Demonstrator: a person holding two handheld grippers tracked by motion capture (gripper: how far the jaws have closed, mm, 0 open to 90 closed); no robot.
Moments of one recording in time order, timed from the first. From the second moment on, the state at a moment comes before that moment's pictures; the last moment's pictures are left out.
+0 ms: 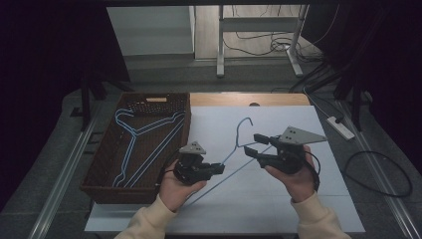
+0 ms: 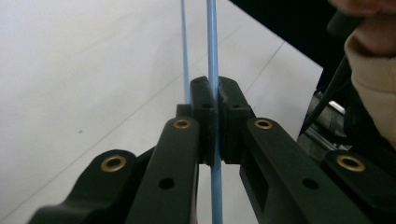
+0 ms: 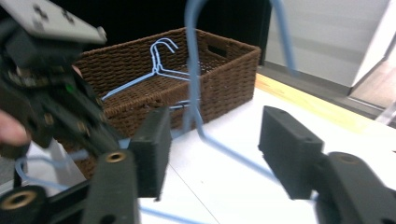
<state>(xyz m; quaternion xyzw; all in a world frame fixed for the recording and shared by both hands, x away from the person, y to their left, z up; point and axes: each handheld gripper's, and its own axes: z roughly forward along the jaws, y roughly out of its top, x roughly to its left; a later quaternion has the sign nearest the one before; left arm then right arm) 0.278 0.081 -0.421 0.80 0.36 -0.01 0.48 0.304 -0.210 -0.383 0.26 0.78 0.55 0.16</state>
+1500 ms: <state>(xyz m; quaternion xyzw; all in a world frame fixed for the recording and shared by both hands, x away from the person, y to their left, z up) 0.269 0.274 -0.385 0.71 0.44 0.10 0.54 0.300 -0.277 -0.468 0.34 0.80 0.47 0.16</state>
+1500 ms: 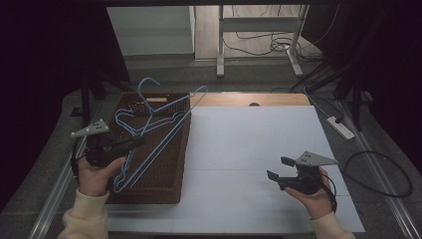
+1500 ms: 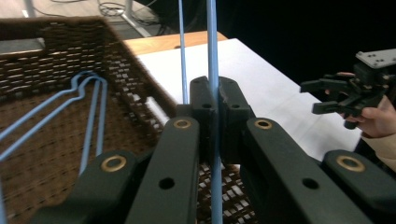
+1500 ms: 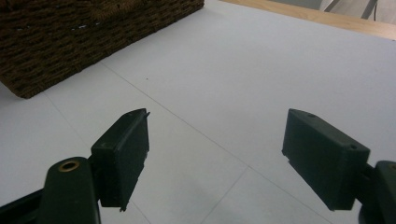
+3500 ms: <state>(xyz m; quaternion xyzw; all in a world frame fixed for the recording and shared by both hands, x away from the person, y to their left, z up) 0.332 0.312 -0.456 0.74 0.57 0.06 0.36 0.303 -0.271 -0.474 0.34 0.81 0.45 0.16</state>
